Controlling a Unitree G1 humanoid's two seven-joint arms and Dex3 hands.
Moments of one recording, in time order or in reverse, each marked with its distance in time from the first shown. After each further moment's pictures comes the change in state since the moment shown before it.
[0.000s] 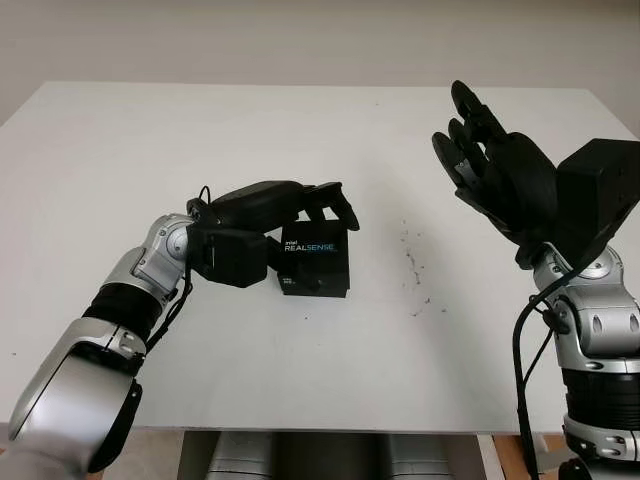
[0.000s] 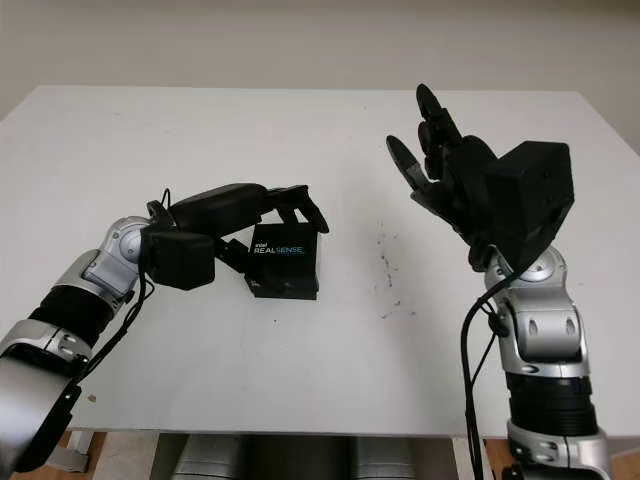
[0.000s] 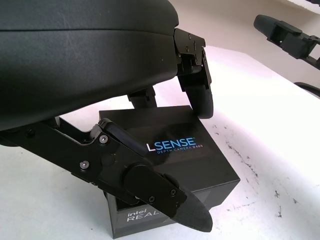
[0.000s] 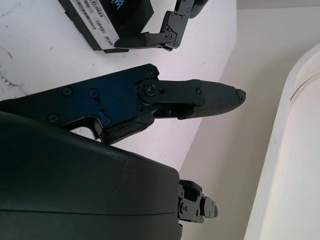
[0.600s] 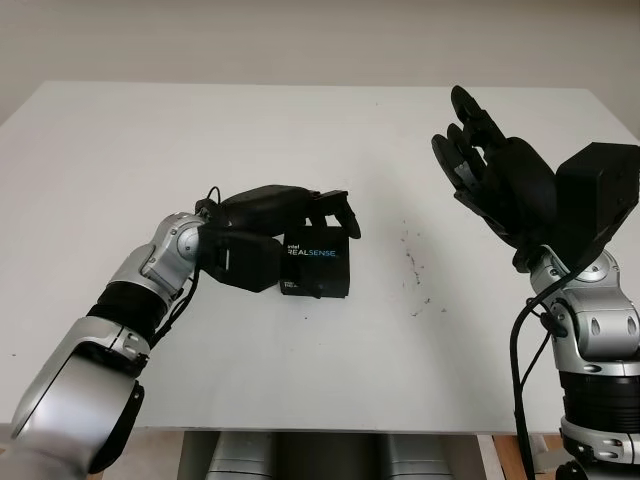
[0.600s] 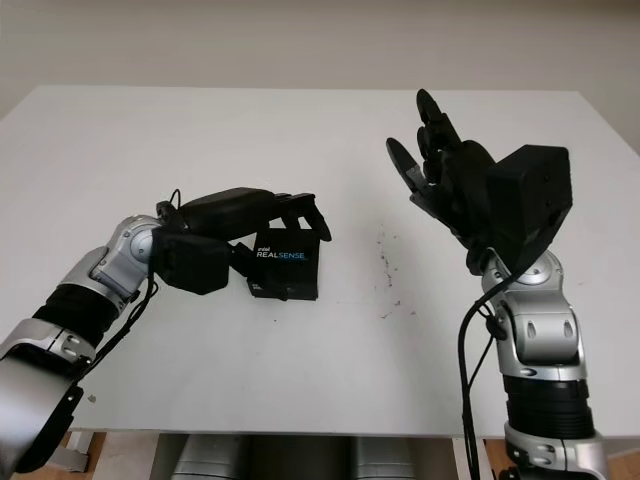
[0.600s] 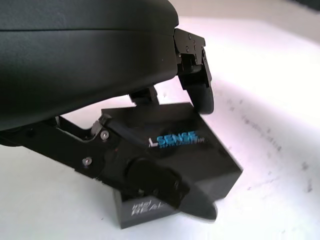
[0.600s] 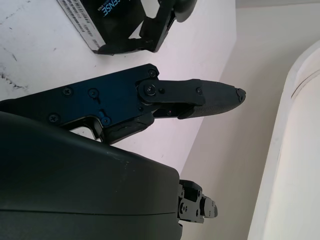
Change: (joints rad) left arm -0.002 0.011 -0.067 -0.120 0.141 0.167 -0.047; right arm 0.007 0.002 -0.005 -0.001 0.008 0.005 -0.002
